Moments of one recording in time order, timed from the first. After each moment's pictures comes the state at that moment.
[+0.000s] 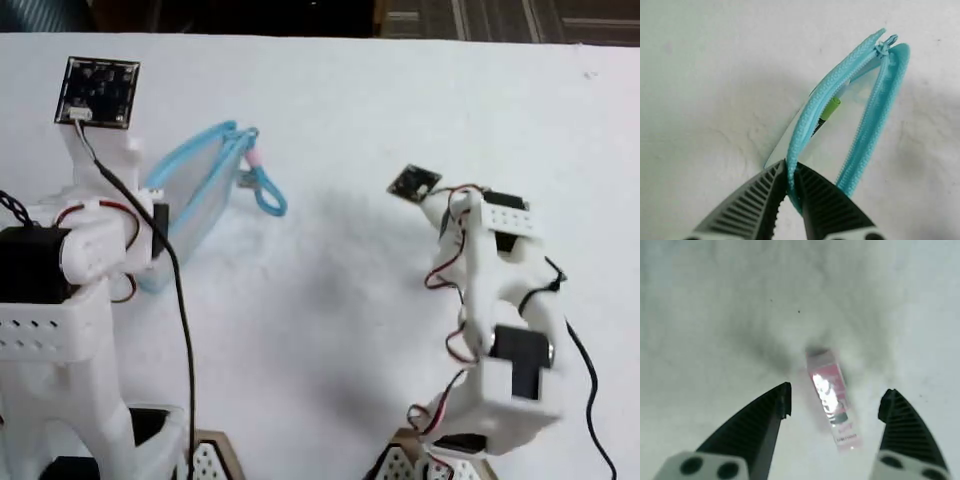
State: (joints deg) left arm -3.8 -31.5 -4.6 102.2 -2.2; right arm 8.1 7.5 26.2 60.3 63.9
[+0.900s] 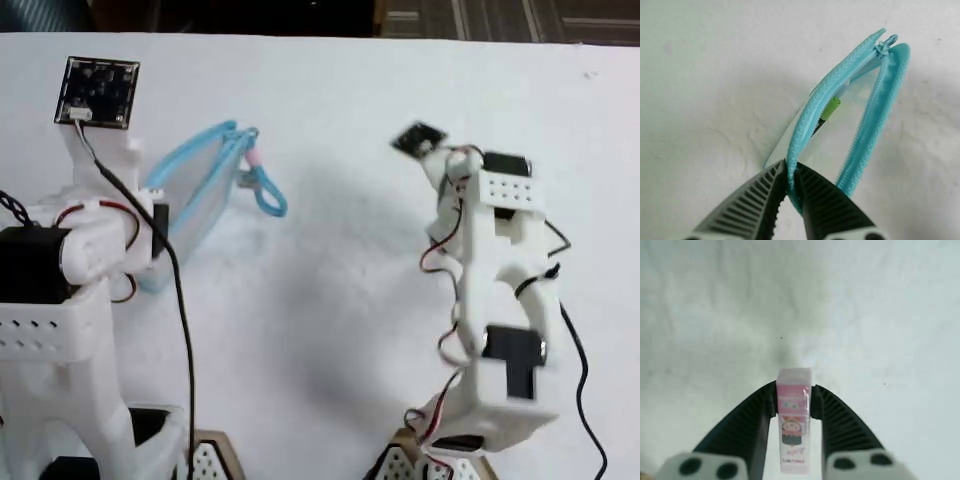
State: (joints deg) left arm -3.8 -31.5 -4.6 102.2 -2.2; right arm 2.7 2.5 7.1 79.5 50.2
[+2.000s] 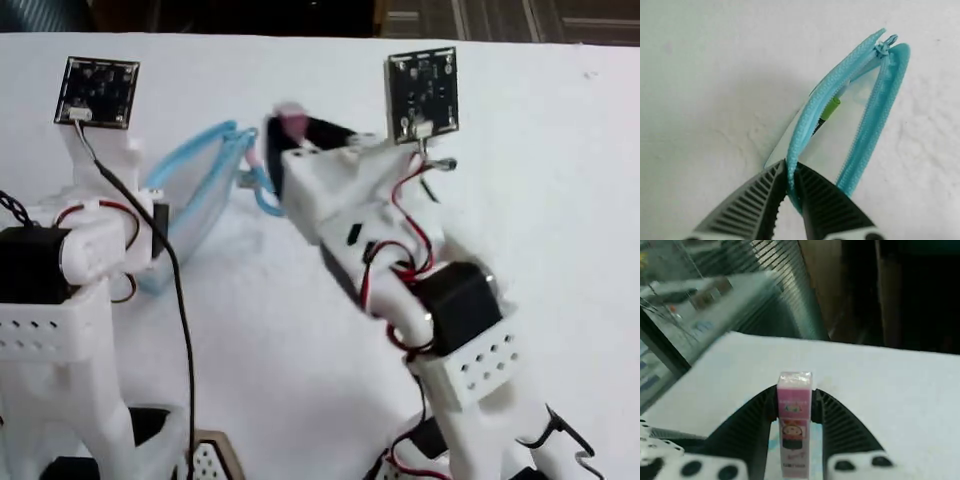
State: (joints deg) left arm -3.8 -32.7 -4.4 102.2 -2.2; right arm -36.5 -38.0 7.8 51.7 -16.6
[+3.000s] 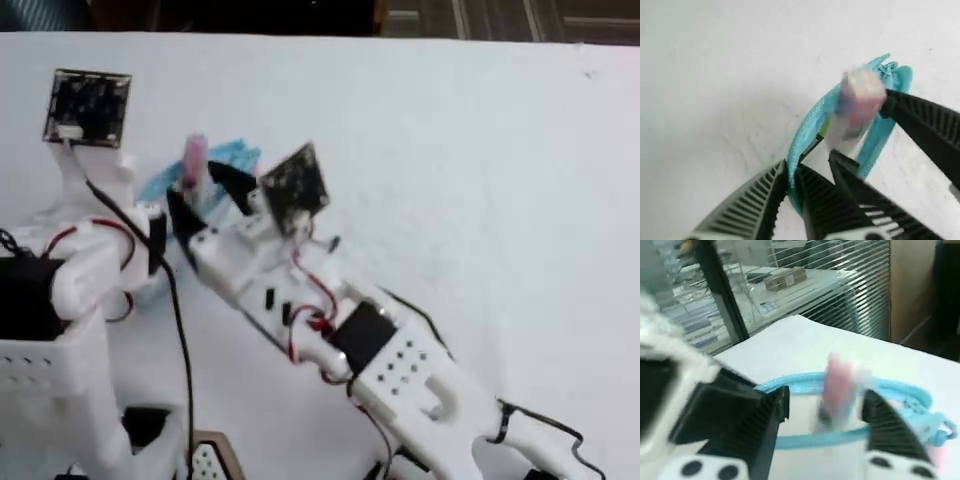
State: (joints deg) left arm -3.8 -37.5 -3.8 102.4 -2.1; right arm -52.0 -41.8 41.7 17.1 -9.5
